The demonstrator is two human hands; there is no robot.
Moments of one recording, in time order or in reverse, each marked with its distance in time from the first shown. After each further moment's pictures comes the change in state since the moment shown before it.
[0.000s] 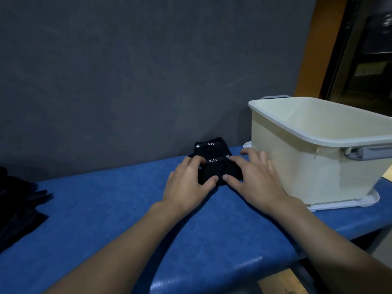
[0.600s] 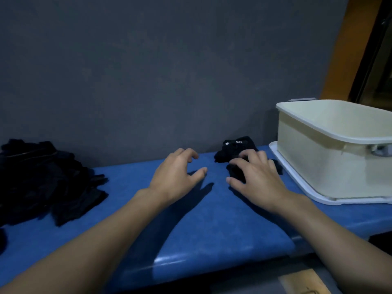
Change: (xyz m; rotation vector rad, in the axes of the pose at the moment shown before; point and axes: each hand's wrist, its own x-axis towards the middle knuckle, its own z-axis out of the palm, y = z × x) left_hand -0.042 -0.031 -0.098 0.121 0.026 -0.019; right_hand -0.019 -0.068 -0.018 0.051 -0.092 -0.136
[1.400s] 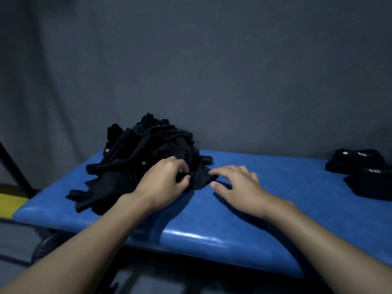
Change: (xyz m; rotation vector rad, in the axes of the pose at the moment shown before) left_hand -0.144 -0.166 -0.162 0.248 0.081 -0.249; right_hand 0.023 -0.255 0.076 0.346 -0.252 -0.327
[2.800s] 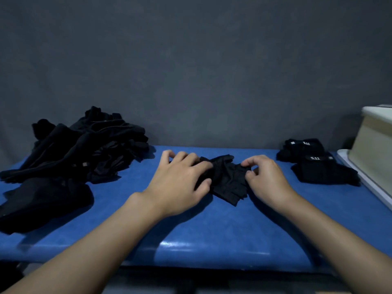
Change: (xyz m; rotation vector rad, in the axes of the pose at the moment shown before) left_hand 0.026 0.101 0.057 0.254 -0.047 0.348; right_hand -0.046 0.096 -0.062 0.193 0.318 0.364
